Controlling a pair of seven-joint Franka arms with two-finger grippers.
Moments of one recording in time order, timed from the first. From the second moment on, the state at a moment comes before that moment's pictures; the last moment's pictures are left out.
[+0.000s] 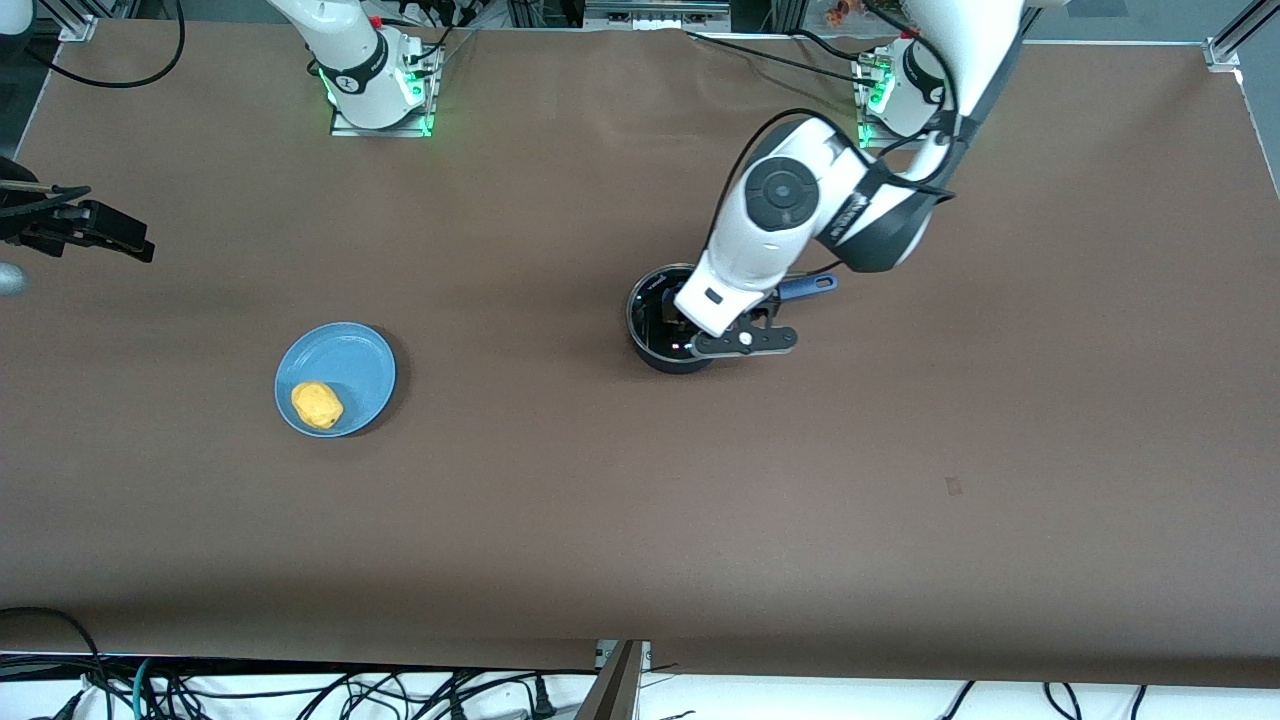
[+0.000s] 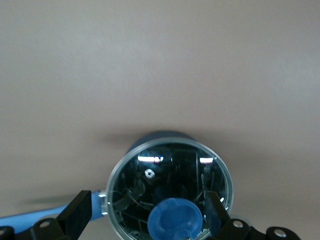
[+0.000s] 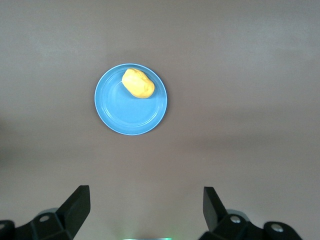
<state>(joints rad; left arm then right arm) -0.39 0.48 -0.31 -1.66 0.03 2.12 -0.80 -0.04 0.10 0.00 -1.50 -0.05 1.50 0.00</state>
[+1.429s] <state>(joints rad) -0.45 0.51 -0.31 -1.77 0.08 2.27 -0.84 -0.04 0.10 0.00 -1.50 -0.05 1.50 0.00</state>
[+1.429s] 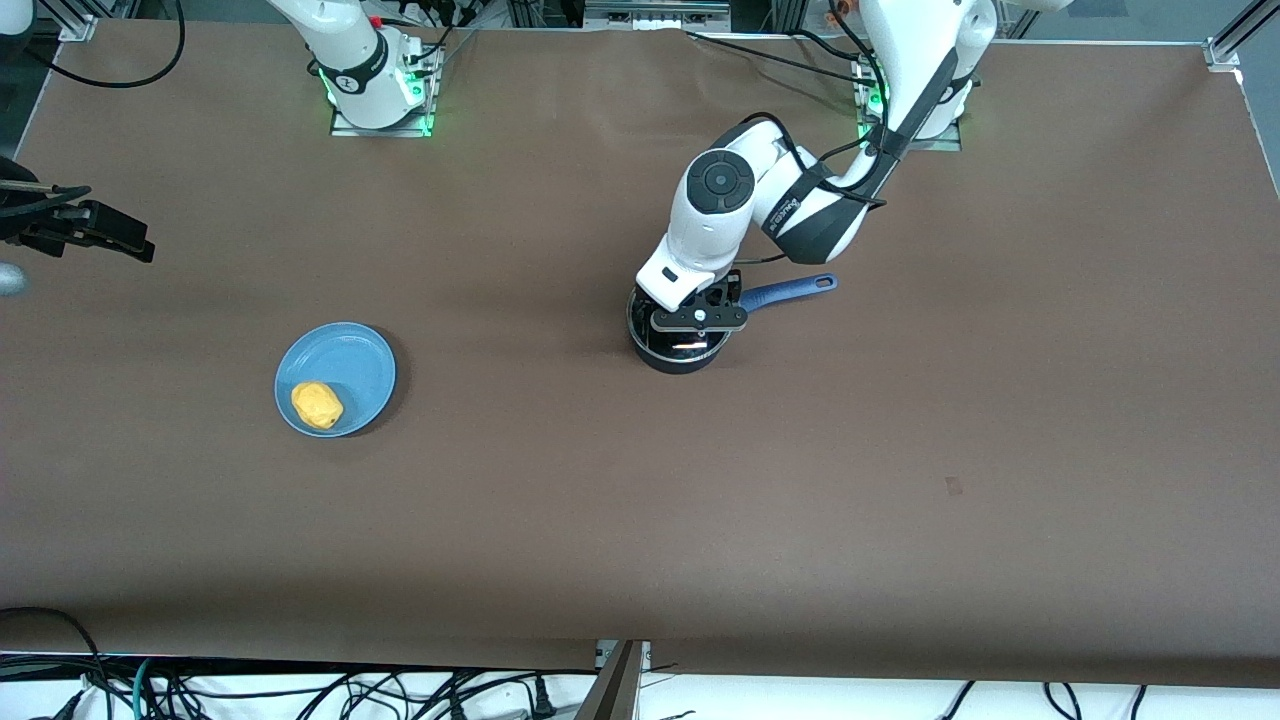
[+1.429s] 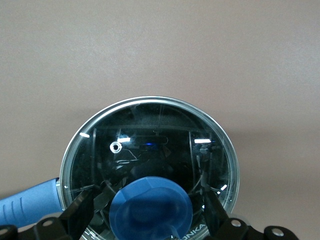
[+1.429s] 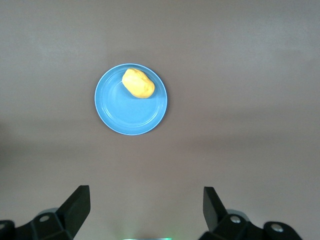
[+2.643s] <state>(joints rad) -0.34 0.35 -0.30 -1.72 0.08 2.03 -0.76 -0.04 0.10 -0.01 -1.50 -0.05 1.53 0.00</state>
